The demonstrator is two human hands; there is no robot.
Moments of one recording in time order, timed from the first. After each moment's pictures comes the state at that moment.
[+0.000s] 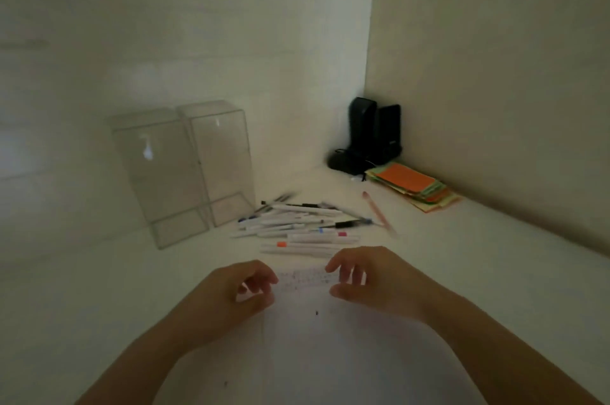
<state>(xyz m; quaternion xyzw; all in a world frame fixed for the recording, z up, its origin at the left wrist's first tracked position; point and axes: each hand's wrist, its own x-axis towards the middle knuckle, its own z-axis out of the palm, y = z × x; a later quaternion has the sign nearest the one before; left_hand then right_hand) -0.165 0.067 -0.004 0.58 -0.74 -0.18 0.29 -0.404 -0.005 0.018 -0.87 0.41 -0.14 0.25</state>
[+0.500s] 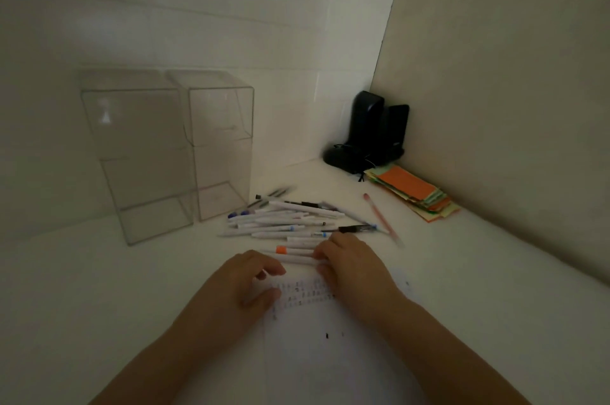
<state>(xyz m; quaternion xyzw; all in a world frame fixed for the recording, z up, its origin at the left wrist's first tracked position) -0.151 0.027 -0.041 0.55 -0.73 -0.14 0.38 -0.344 -0.049 -0.021 -0.89 0.43 -0.16 0.01</state>
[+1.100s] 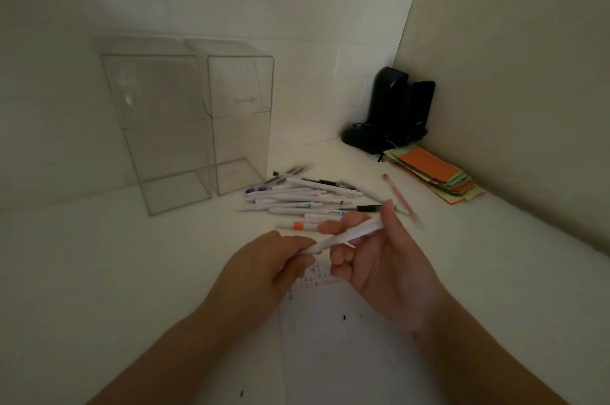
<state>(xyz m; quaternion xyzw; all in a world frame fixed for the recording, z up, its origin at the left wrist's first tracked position) -0.167 0.033 -0.032 0.54 -0.75 -0.06 0.39 -0.344 -0.012 0.001 -0.42 0.16 -0.37 0.81</state>
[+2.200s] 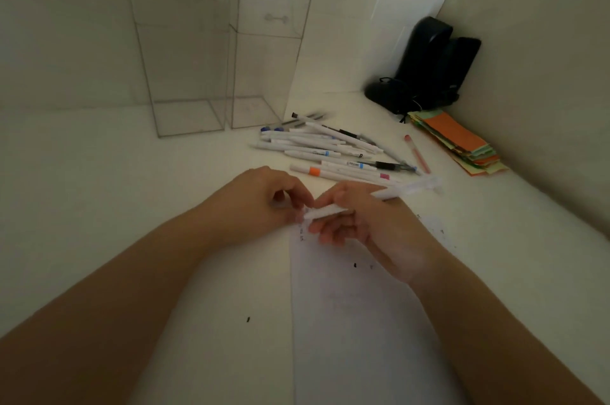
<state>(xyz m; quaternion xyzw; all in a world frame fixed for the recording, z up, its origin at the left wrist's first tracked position) -0.145 0.028 -0.026 0.58 -0.73 -0.21 0.29 -0.322 -0.001 0.000 -0.66 0.36 -0.27 0.60</state>
